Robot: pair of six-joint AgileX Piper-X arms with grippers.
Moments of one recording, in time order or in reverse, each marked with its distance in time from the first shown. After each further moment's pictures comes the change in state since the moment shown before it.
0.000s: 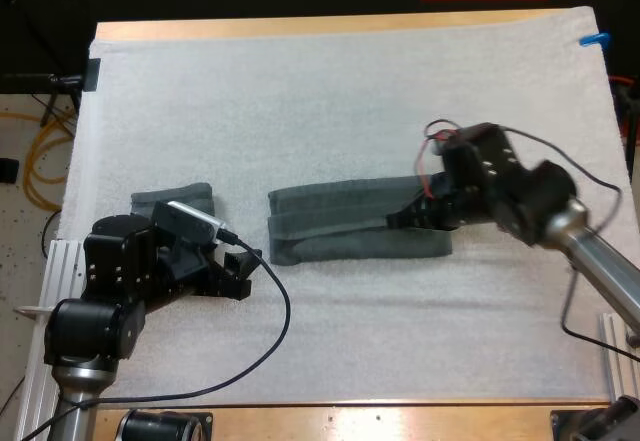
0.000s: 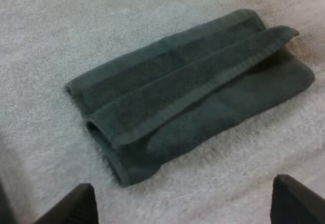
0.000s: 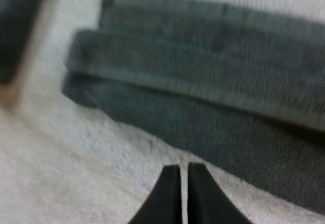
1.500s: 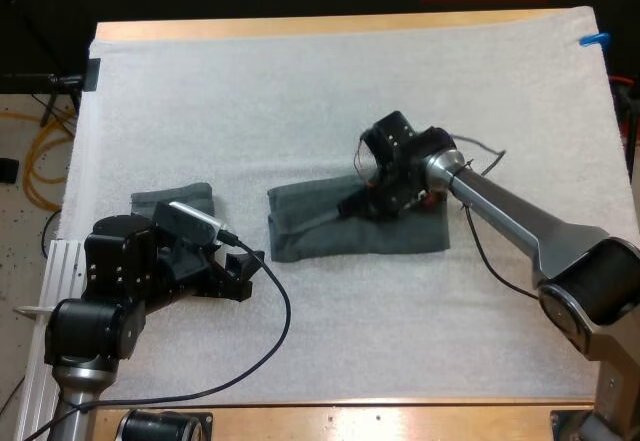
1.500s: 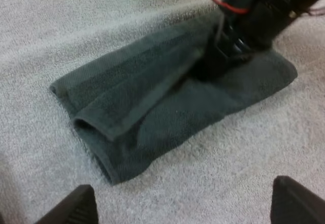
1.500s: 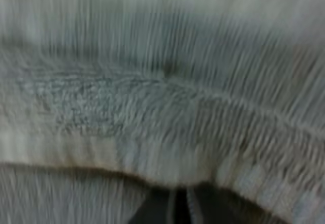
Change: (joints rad) left arm 0.000 0.000 0.000 0.000 0.015 0.000; right arm 0.021 0.600 -0.310 -0.037 0.044 -0.001
